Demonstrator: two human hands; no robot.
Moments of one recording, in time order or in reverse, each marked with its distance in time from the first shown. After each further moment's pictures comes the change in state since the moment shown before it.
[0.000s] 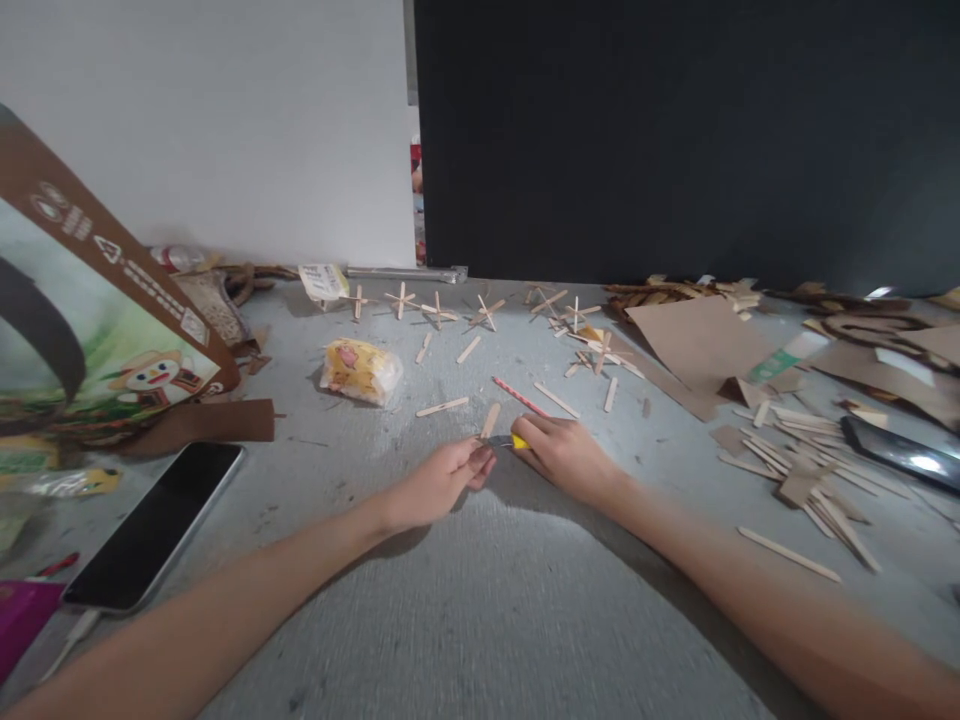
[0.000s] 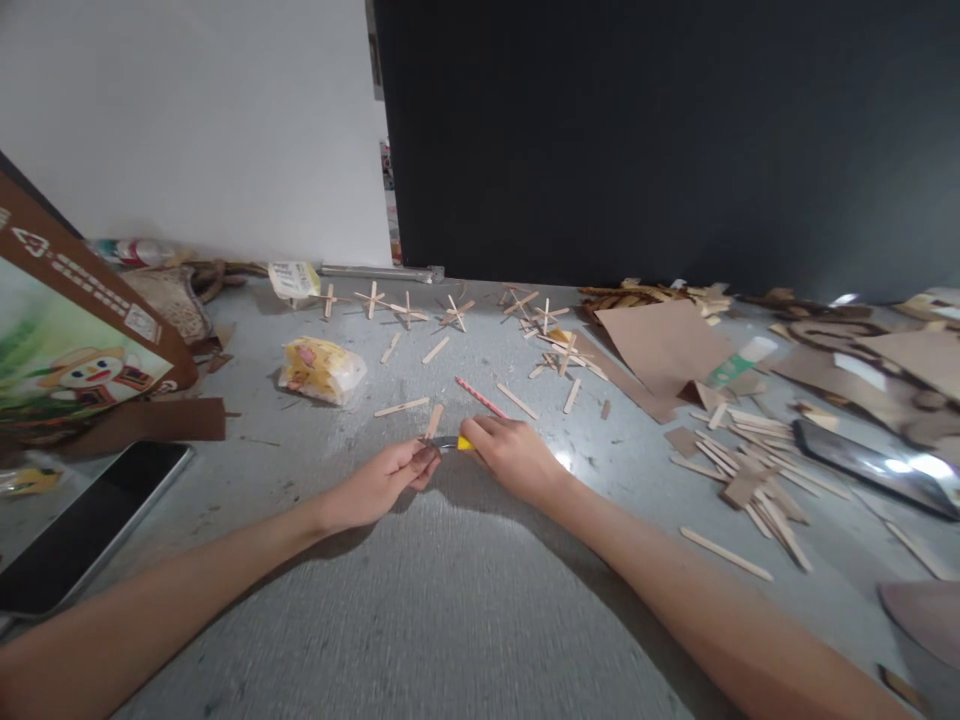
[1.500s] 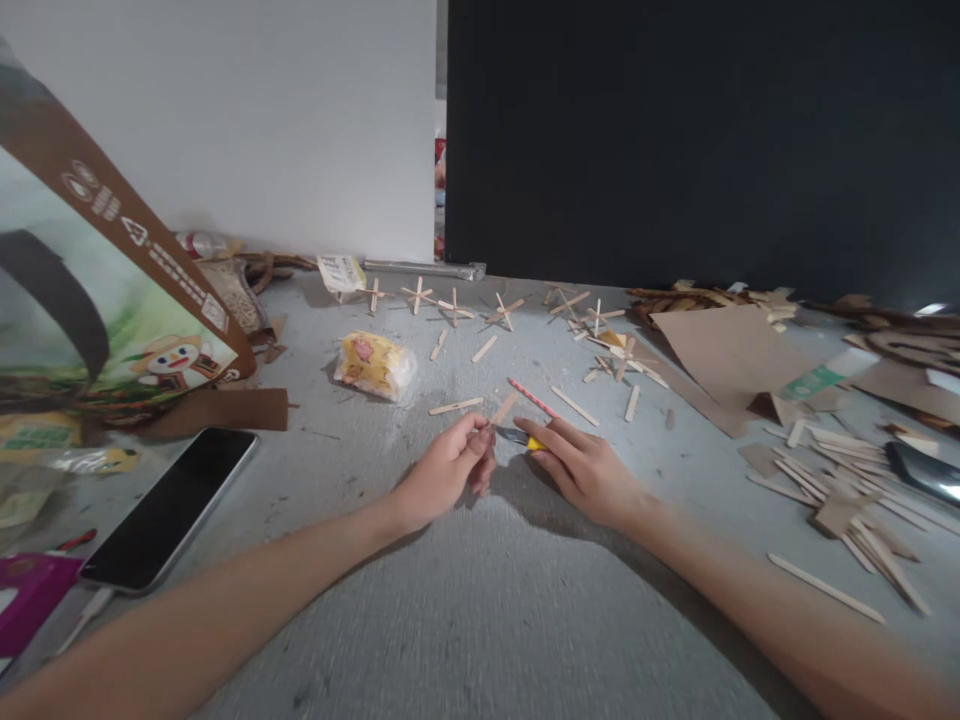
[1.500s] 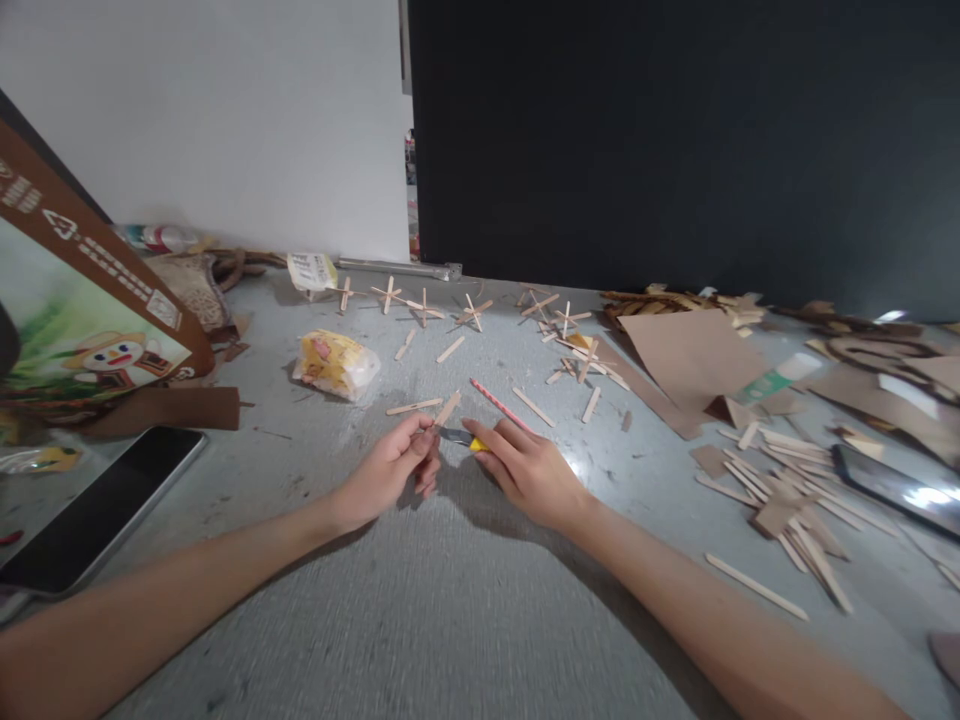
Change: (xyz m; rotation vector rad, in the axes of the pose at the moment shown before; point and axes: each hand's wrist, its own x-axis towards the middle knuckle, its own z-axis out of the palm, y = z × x) left_hand 0.002 -0.008 0.000 -0.186 0.140 0.151; right_hand -0.010 -0.011 -0.007 0.221 0.080 0.057
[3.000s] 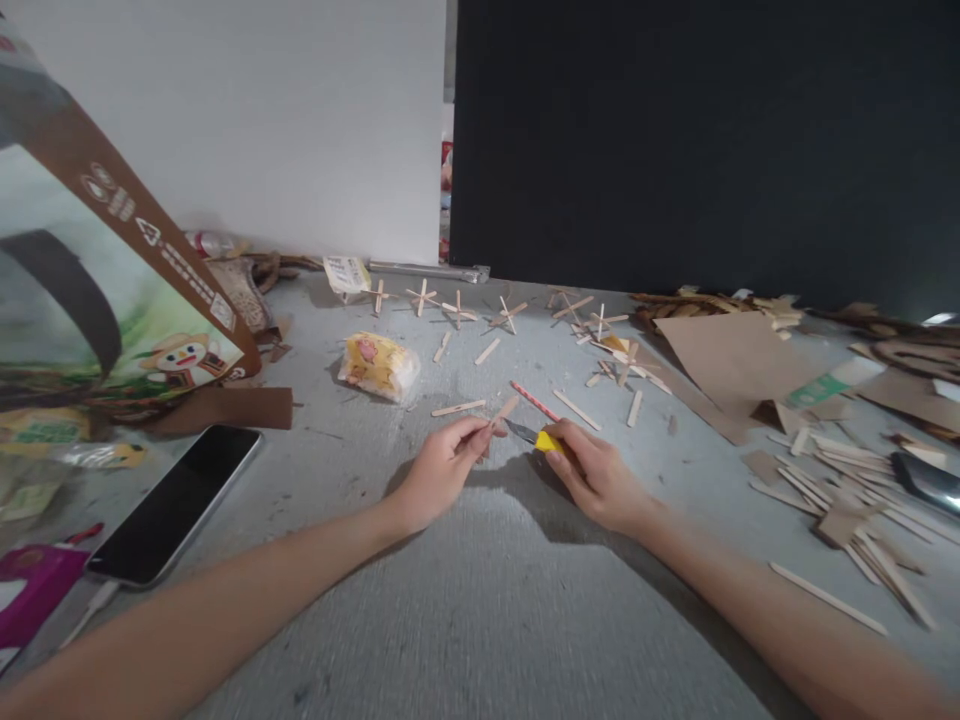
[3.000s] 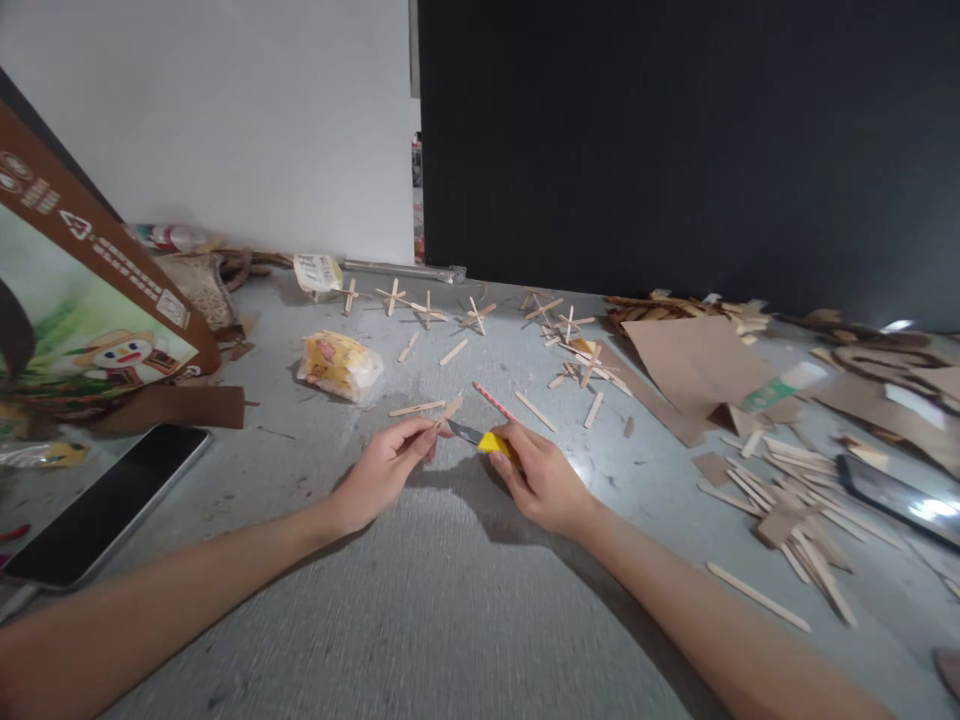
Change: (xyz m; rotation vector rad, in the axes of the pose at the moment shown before) left_hand -0.001 0.008 -0.006 0.315 0.171 0.129; right_hand -0.003 0.003 -0.005 0.209 0.025 0.102
